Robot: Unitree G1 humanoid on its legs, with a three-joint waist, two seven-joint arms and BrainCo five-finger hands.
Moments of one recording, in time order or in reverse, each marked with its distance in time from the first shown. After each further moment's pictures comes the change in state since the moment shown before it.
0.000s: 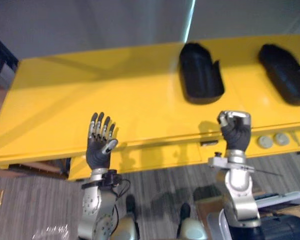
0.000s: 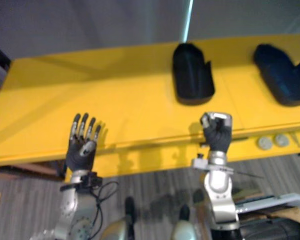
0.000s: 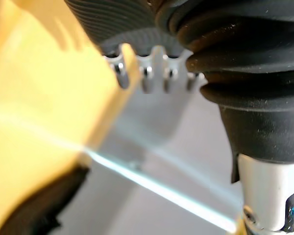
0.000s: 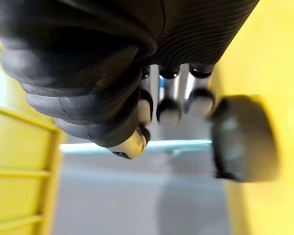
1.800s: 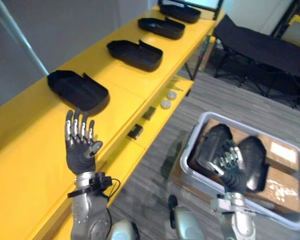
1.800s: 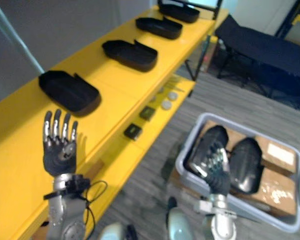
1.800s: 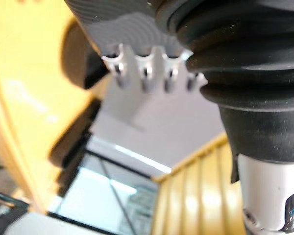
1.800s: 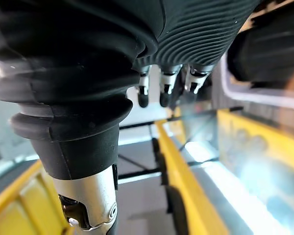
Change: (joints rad) left arm 0.065 -0.016 0.127 -0.081 0.076 -0.081 0.100; right arm 0.205 0.050 0.056 0.117 0.155 -0.092 0.143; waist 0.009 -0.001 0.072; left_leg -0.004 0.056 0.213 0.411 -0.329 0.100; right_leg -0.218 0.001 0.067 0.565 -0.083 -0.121
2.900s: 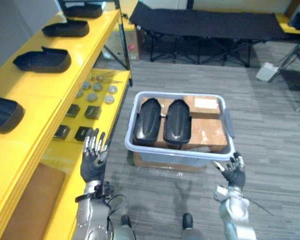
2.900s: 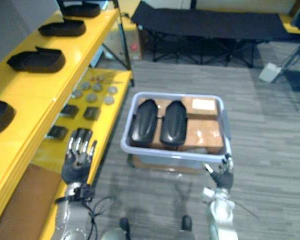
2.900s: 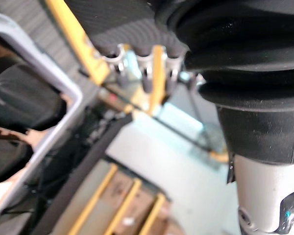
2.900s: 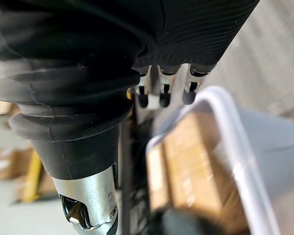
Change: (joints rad) left arm -0.011 0.004 -0.049 0.106 -0.107 0.121 -0.196; right arm -0.292 -0.110 -0.194 0.534 0.039 0.136 -0.307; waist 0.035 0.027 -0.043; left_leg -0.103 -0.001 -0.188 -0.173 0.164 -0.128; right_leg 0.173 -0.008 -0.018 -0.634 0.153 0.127
